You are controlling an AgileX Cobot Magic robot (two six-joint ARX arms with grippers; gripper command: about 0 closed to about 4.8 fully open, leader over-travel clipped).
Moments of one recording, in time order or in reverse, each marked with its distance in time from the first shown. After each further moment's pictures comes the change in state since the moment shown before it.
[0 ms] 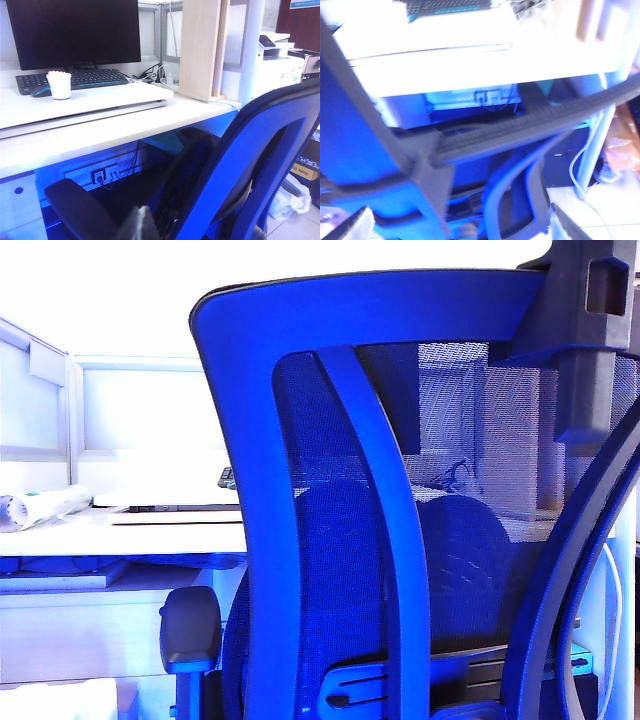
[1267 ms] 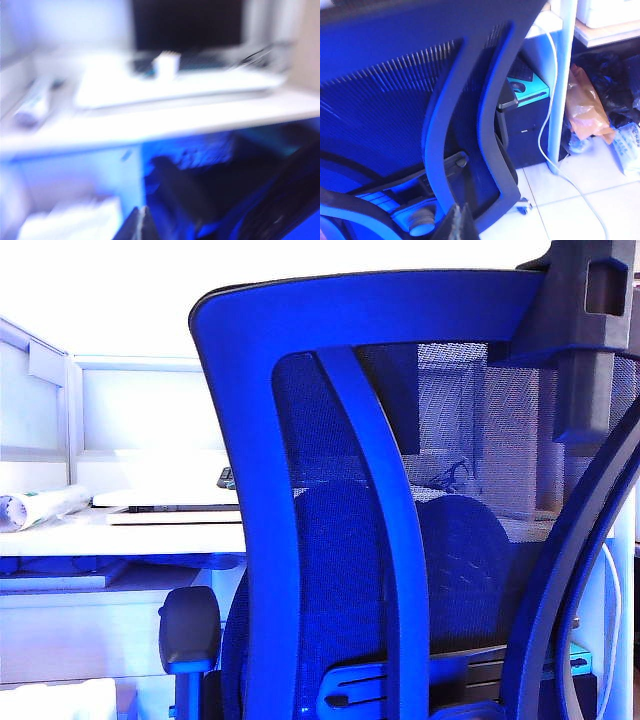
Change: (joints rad) left arm 0.000 0.000 0.000 -0.080 -0.411 0.069; right arm -0.521 -0.262 -0.372 0.112 -0.369 -0.049
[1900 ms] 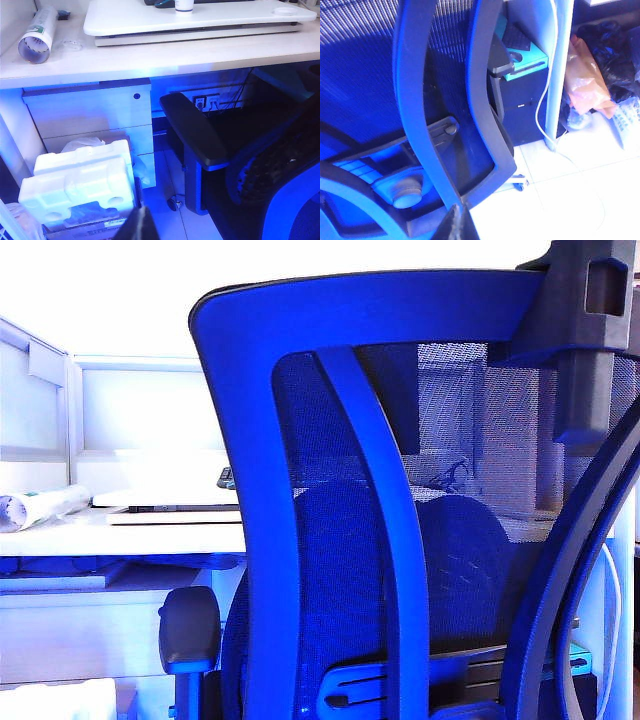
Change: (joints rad) left arm 0.000 0.000 0.001 -0.216 -0.043 0.007; right arm 0.000 -0.083 -0.214 0.059 0.006 0.005
